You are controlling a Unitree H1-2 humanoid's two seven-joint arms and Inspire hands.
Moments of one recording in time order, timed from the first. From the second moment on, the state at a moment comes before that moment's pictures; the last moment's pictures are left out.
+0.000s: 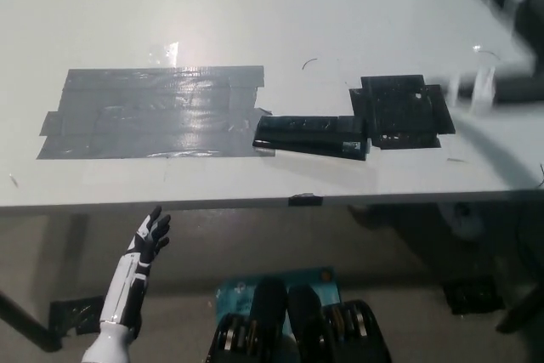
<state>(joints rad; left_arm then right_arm) -0.05 0.11 0.00 0.21 0.07 -0.33 -0.03 -0.57 -0.25 -0.22 -0.41 -0.04 0.40 0.69</state>
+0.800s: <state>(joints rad) 0.11 0.14 -0.05 0.17 -0.02 -0.32 -0.15 0.20 0.13 -0.15 -0.17 -0.01 0.11 0.51</state>
